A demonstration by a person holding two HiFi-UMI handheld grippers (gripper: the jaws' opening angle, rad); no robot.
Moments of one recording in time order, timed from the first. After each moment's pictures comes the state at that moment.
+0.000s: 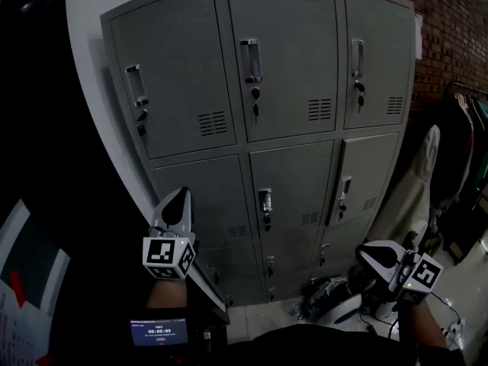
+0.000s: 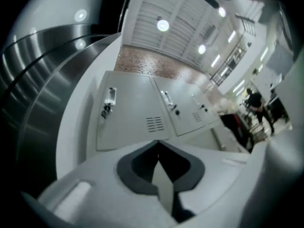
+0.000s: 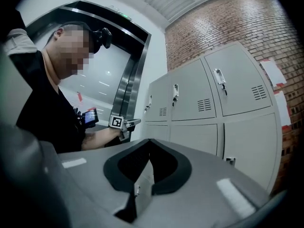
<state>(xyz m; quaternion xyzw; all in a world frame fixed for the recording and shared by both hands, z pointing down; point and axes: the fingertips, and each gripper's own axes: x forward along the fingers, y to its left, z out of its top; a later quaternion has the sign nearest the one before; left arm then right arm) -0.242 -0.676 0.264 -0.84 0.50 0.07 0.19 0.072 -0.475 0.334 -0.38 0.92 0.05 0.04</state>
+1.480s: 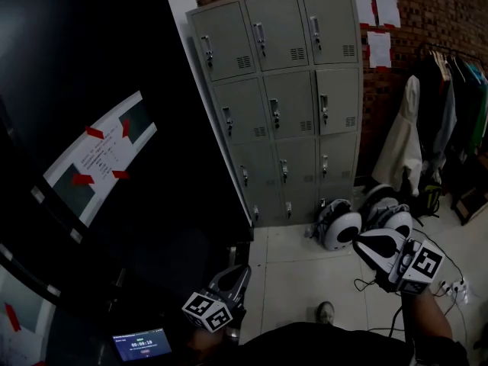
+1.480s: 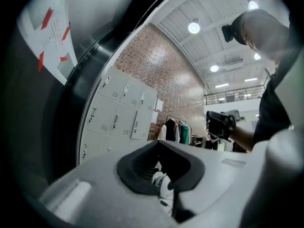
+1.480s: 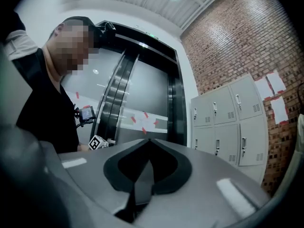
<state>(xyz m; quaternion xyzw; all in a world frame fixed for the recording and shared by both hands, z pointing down) -0.166 0.075 0.469 -0.91 0.40 0.06 -0.08 0.066 0.104 0.356 -0.26 0.96 0.06 0.06</state>
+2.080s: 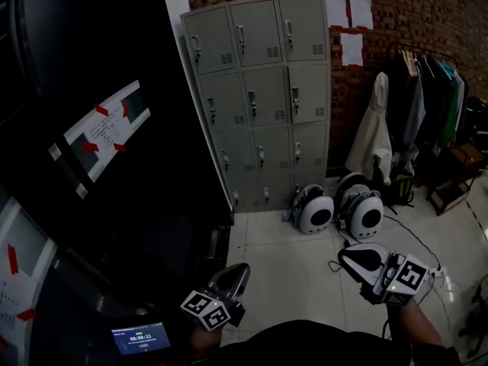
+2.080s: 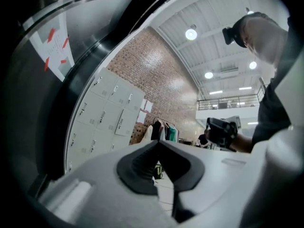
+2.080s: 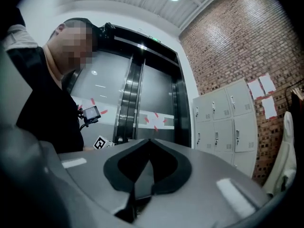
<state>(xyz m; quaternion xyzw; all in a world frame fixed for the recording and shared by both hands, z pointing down) -0.077 0.261 0.468 -0.92 0.37 0.09 -0.11 0.120 0.310 0.373 -0.26 0.96 0.03 0.06</state>
